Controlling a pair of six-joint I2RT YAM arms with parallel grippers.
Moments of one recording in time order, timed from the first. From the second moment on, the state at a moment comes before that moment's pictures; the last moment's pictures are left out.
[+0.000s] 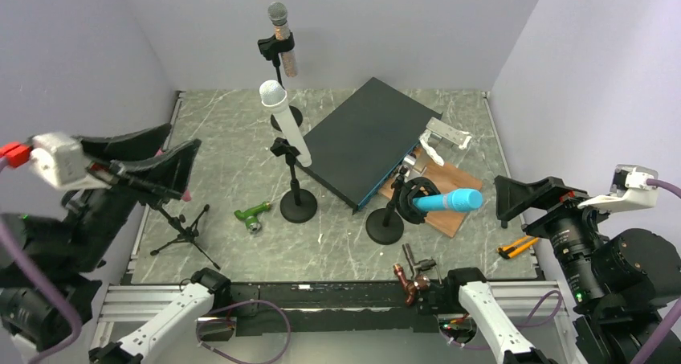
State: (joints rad) left arm -0.46 0.64 1.64 -0.64 0.04 -0.17; right arm 0.09 0.69 1.88 -1.29 0.08 0.37
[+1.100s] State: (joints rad) left arm -1.32 0.97 1.42 -0.38 -0.19 -0.19; right arm 0.08 0.64 1.71 -1.29 -0.22 0.43
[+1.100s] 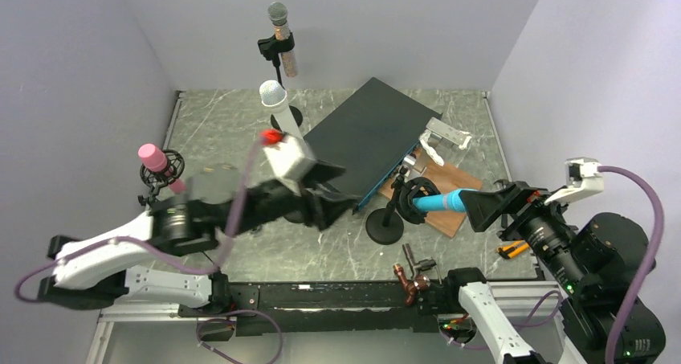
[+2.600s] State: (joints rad) left arm -1.44 1.77 1.71 0.01 -0.20 0.33; right arm 0.22 0.65 2.00 -1.35 -0.02 0.54
